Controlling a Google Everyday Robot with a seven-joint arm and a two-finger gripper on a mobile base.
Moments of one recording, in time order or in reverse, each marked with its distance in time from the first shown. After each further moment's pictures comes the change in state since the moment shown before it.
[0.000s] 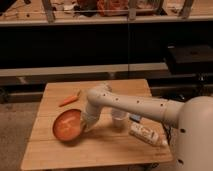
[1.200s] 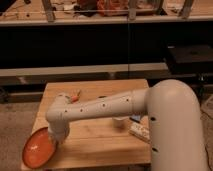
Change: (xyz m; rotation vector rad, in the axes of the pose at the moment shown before) arm -0.115 -0.104 0.046 -0.083 0.038 -0.383
